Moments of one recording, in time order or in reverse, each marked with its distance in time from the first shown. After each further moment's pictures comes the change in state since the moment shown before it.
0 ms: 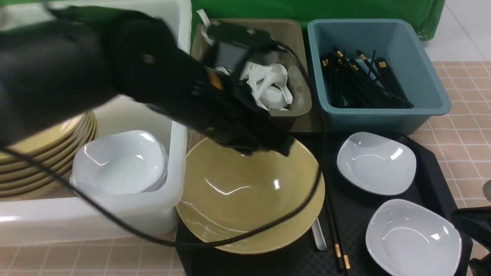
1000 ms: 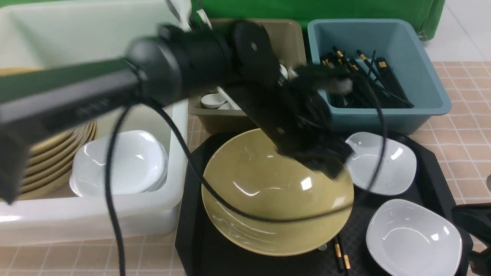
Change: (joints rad) right arm 0.000 0.000 0.000 0.007 -0.022 0.052; left arm 0.020 0.256 -0.263 -0.295 0.189 0.252
